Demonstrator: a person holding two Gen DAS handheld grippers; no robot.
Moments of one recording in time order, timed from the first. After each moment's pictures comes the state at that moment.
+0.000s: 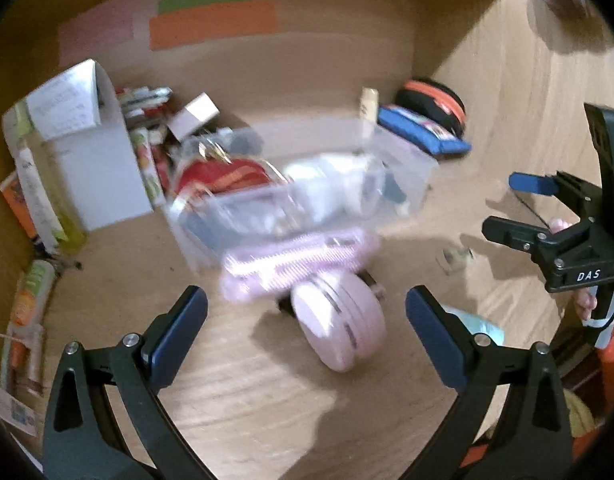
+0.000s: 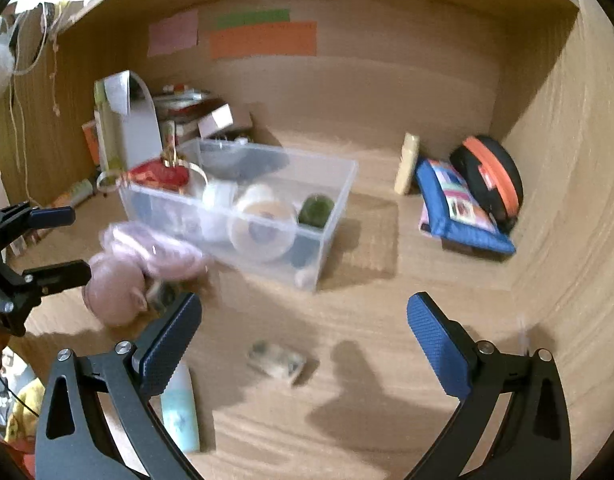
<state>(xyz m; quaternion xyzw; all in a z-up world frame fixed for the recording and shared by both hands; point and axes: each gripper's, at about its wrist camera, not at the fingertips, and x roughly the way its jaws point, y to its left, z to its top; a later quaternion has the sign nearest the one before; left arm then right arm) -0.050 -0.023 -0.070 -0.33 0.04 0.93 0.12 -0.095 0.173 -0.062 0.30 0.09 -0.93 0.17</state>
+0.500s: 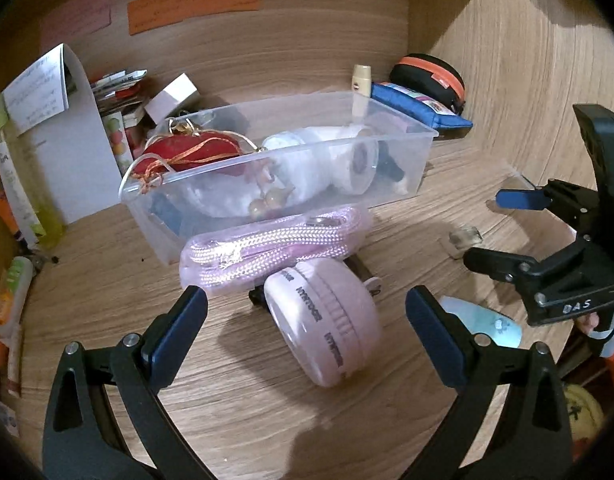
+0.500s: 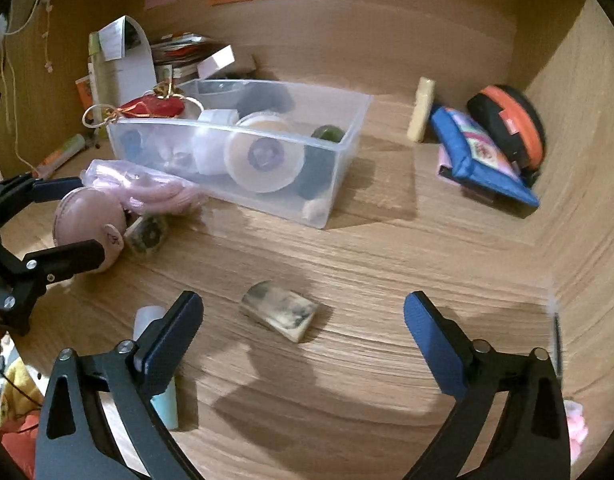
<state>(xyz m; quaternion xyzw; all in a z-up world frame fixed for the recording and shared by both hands) -0.069 -0.007 -0.093 -0.35 0.06 0.93 0.12 -0.108 0.163 -0.102 0.37 0.11 -0.91 0.18</state>
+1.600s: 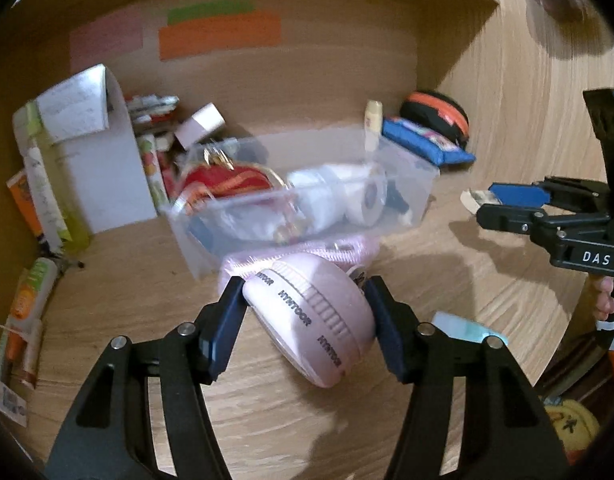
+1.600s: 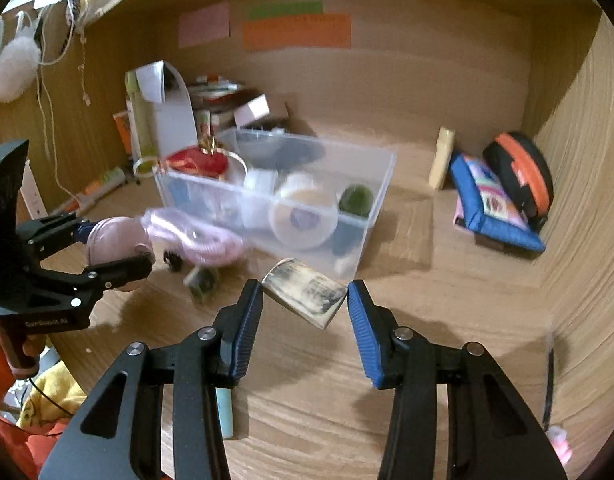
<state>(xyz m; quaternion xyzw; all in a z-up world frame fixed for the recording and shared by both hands) -0.045 -0.024 -0.065 -0.29 0.03 0.95 0.09 -0.092 0.162 -0.047 0.30 0.09 -0.92 0.23</state>
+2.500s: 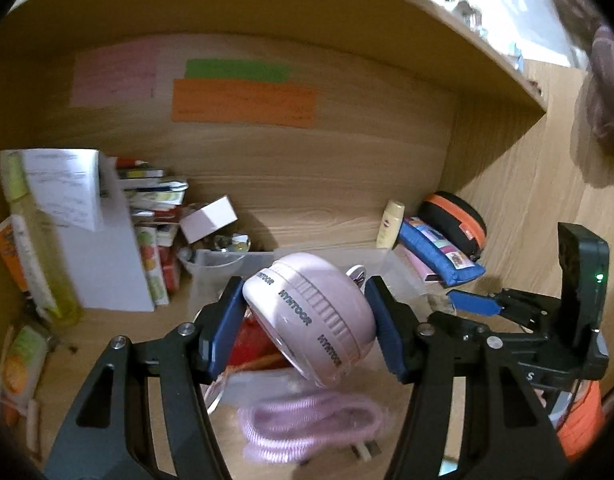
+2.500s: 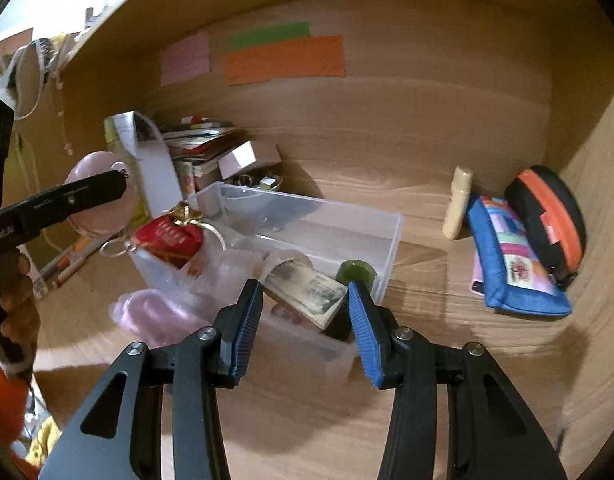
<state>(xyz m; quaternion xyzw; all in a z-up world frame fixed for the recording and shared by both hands) -0.130 -0.039 0.001 -0.23 -0.04 0.97 0.09 -0.173 0.145 -0.037 0.28 0.03 -0.93 0.25</state>
